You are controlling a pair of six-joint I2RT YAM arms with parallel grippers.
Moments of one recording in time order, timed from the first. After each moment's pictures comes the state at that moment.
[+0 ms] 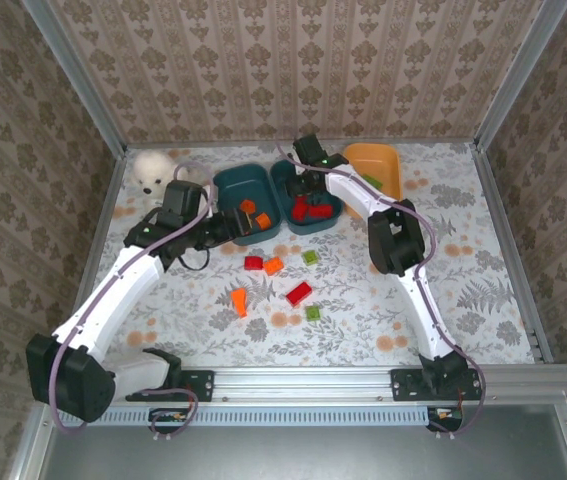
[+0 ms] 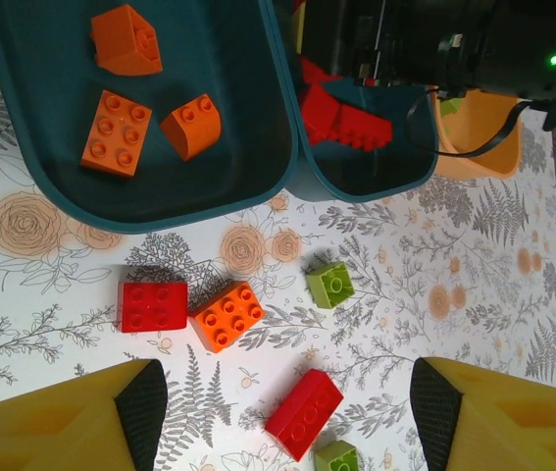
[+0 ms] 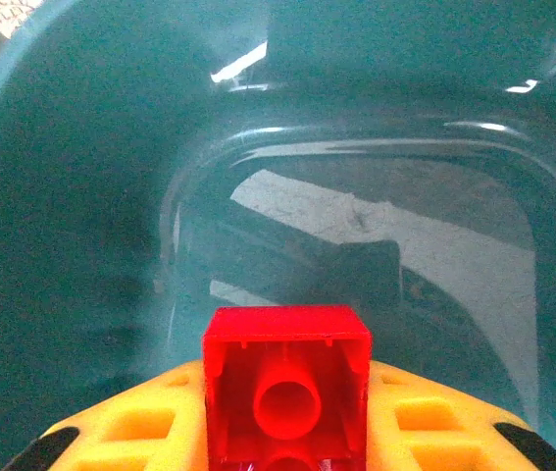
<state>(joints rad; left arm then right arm) -0.42 1.18 1.04 -0.63 0.28 -0.63 0.44 2.53 2.26 -0.69 -0.07 0.19</state>
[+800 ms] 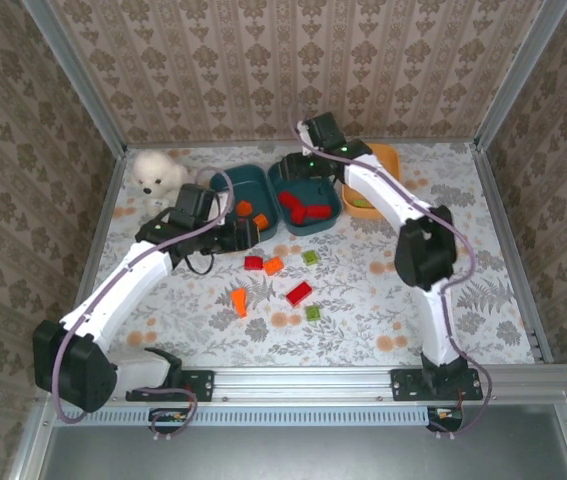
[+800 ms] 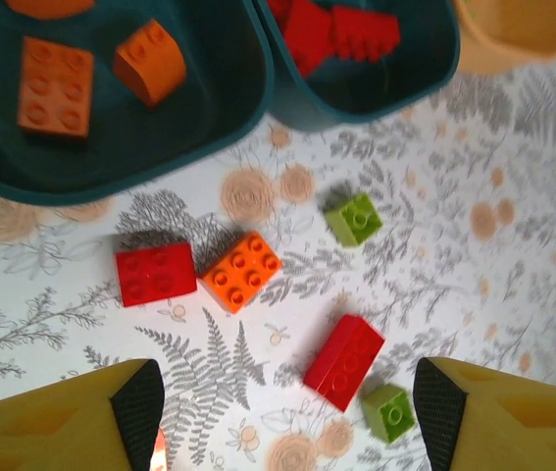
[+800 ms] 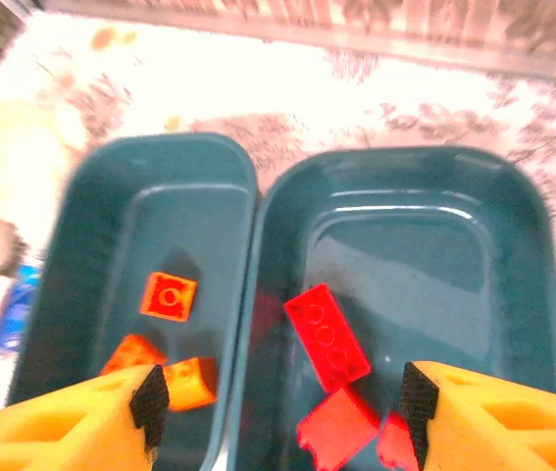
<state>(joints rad) -0.51 1.27 1.04 -0.69 0.30 -0.45 0.45 2.03 1.93 -0.61 -0.11 0.24</state>
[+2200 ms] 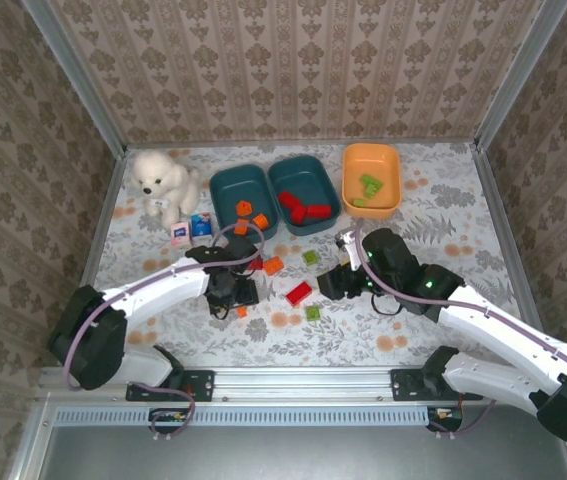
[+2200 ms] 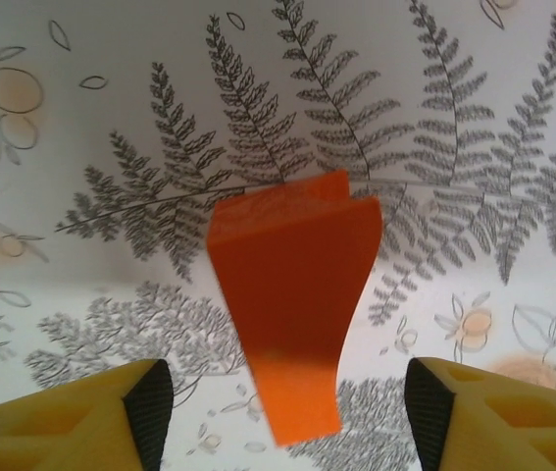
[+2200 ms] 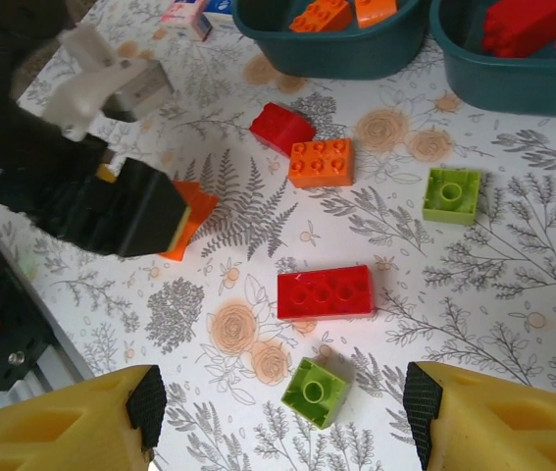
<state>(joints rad) -0.75 1.40 0.81 -0.83 0.00 -0.91 0.72 0.98 0.78 -0.48 -0.19 0.31</state>
